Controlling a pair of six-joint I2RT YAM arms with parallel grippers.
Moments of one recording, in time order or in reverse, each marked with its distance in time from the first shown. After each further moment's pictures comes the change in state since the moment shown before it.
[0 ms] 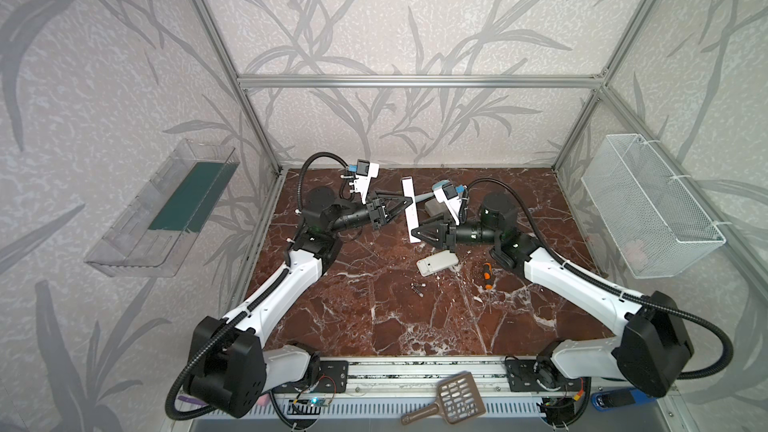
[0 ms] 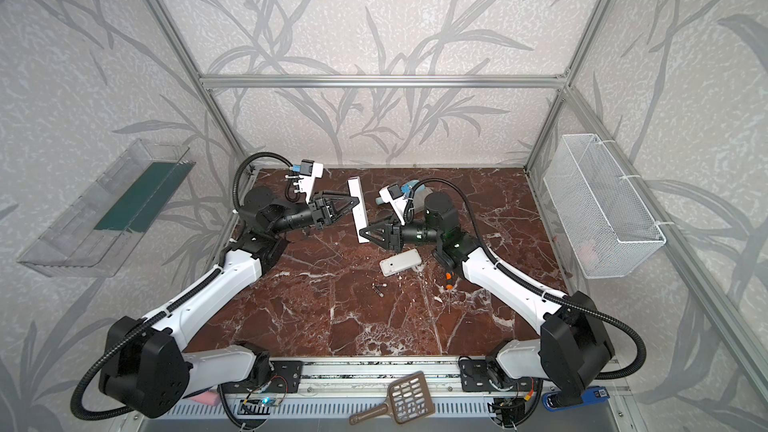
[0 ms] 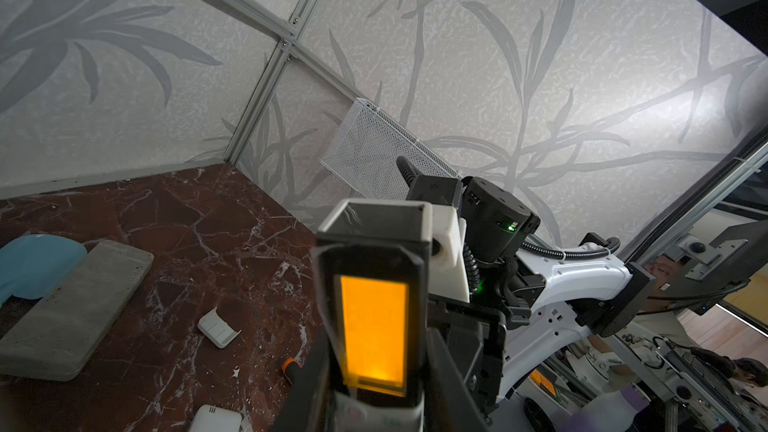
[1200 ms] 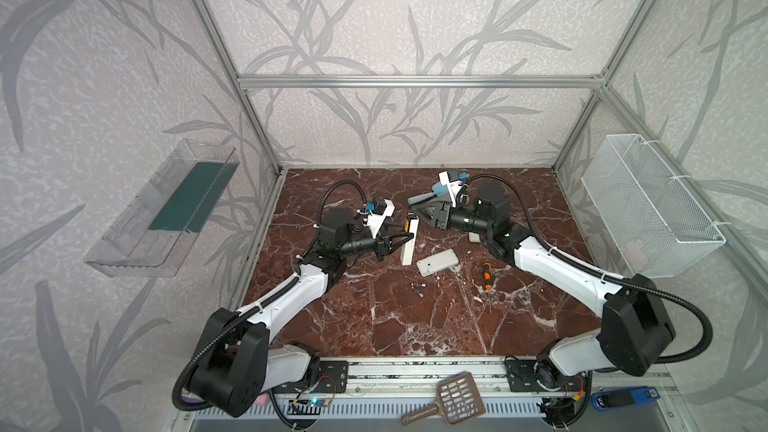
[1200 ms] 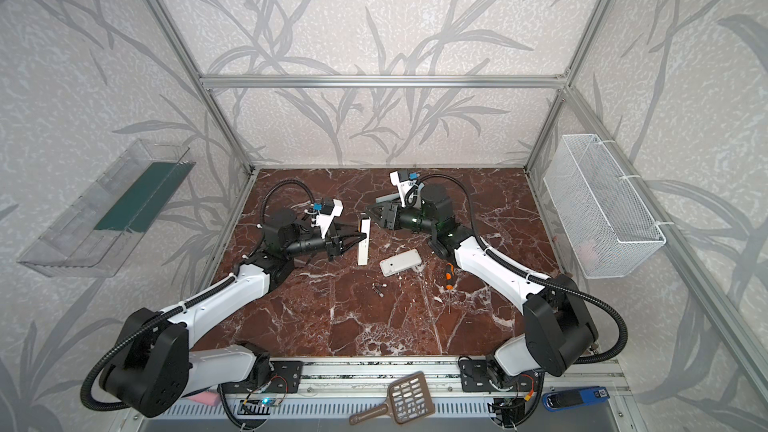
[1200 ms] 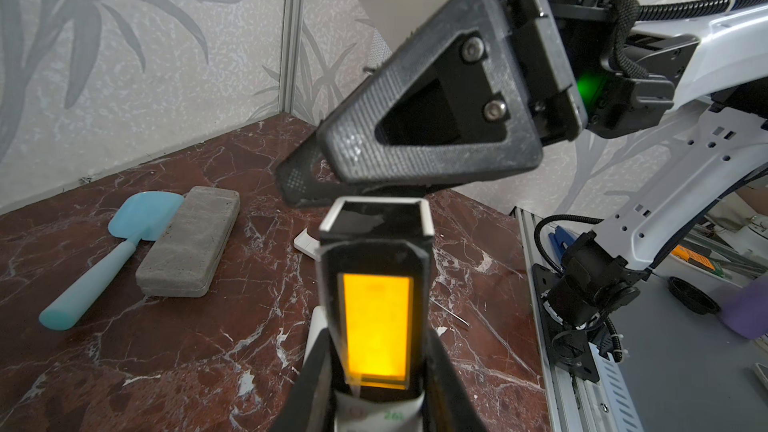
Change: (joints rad) left arm -0.046 0.011 -0.233 -0.055 -0.043 0.561; right arm -0.031 0.146 0.068 0.108 0.165 0.321
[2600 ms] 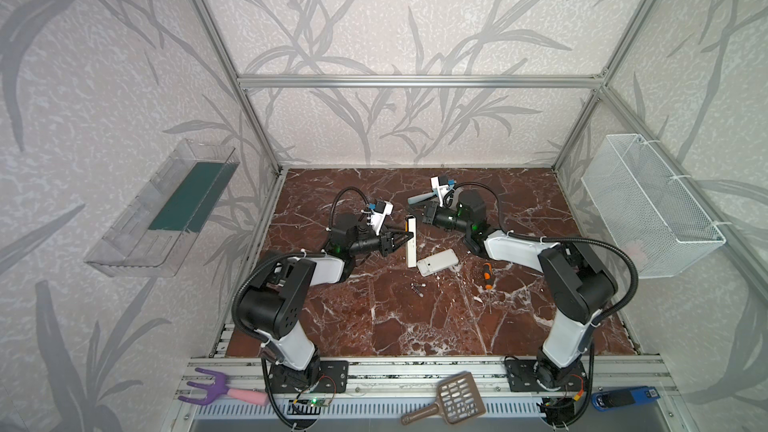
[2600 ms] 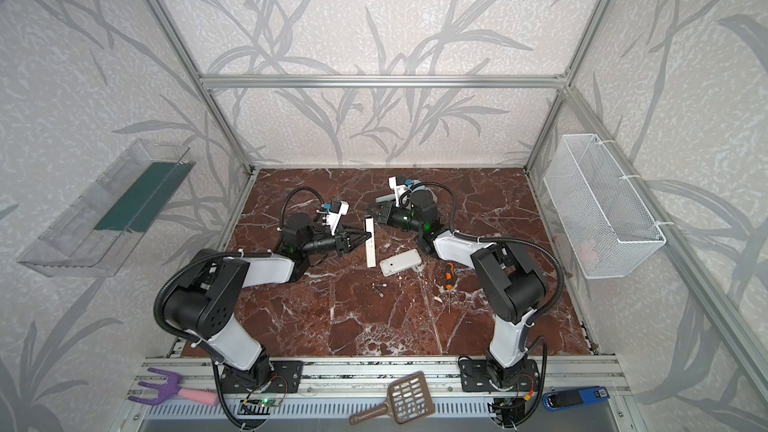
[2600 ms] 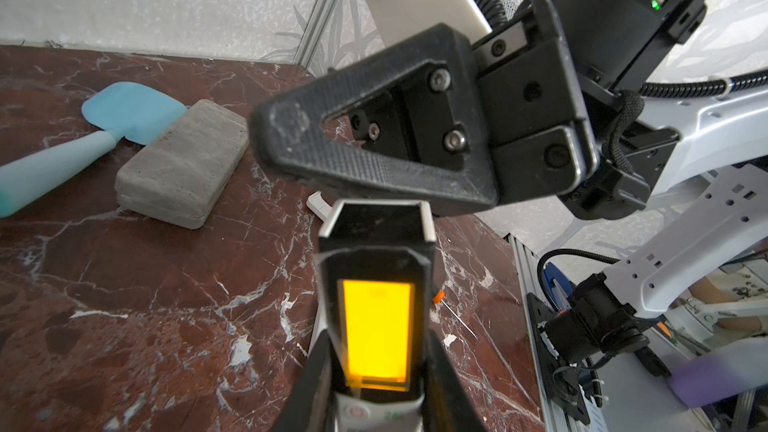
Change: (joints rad) left arm 0.062 0.438 -0.029 0.471 0.033 -0.314; right arm -0.041 0.381 0.011 0.405 -0.008 0.214
